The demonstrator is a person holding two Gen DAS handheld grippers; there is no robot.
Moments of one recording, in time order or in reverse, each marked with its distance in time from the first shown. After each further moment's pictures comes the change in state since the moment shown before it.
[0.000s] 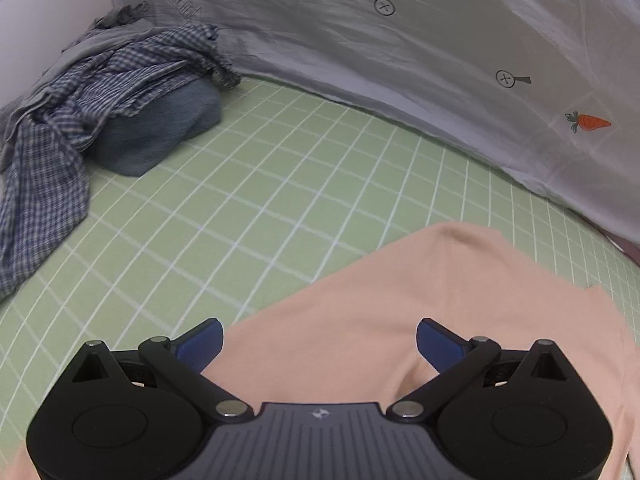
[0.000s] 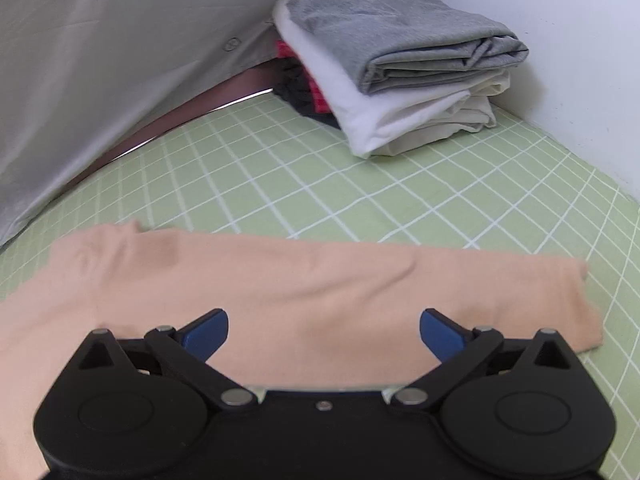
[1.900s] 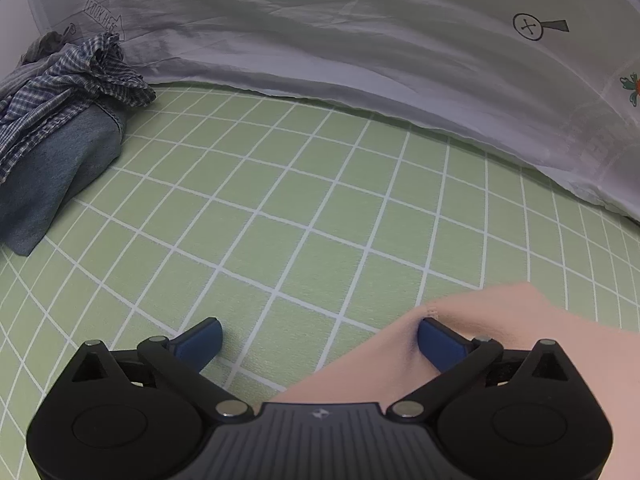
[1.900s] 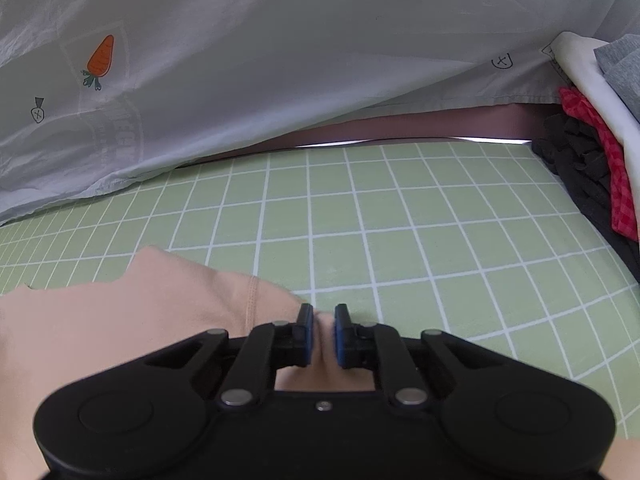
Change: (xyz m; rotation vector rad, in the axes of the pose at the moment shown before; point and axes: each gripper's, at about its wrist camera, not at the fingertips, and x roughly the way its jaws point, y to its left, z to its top) left arm 0.141 -0.090 0.077 0.093 -0.005 0.057; right arm 0.122 0.163 0.067 -0.353 -0.016 0.306
